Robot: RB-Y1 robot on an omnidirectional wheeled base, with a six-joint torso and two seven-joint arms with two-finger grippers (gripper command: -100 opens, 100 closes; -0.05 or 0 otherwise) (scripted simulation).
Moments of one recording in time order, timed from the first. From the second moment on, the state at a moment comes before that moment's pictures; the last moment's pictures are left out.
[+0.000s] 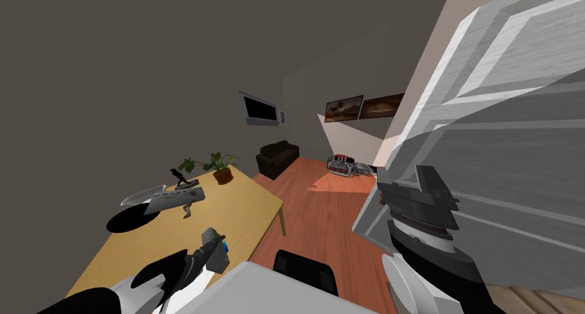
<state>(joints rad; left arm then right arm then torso) 0.90 0.93 0.05 -1.82 0.70 0.44 -0.15 0.45 -0.04 -0.05 -2.36 -0.02 -0.59 0.01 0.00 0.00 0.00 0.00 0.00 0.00</state>
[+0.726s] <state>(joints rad) 1.00 1.11 0.04 -1.76 0.81 0.57 -0.14 0.45 -0.04 -0.05 -2.36 -0.02 -0.59 0.01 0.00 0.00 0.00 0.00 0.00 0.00</state>
